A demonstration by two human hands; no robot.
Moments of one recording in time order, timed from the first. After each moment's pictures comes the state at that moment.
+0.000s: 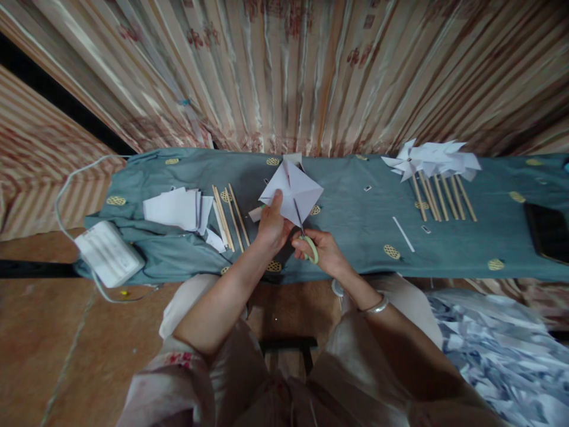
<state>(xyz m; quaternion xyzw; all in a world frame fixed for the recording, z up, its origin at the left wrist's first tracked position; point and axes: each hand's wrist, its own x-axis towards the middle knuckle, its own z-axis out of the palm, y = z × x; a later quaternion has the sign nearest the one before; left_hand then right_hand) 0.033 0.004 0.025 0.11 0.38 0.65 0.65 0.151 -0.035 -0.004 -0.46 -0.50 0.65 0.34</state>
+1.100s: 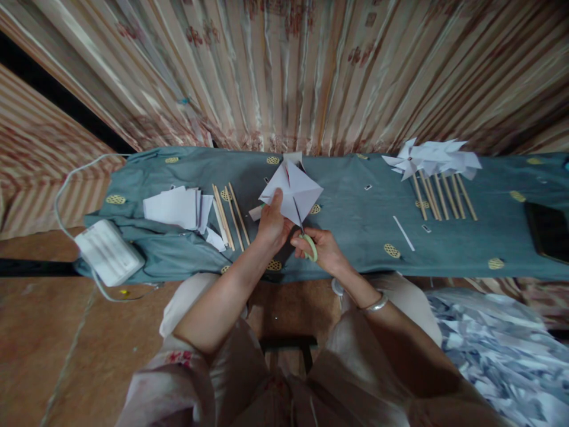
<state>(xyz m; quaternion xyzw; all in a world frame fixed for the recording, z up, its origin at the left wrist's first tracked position) 0.034 0.004 0.028 0.10 0.38 0.65 0.65 0.149 -0.033 -0.004 -0.47 -0.49 0.65 0.34</state>
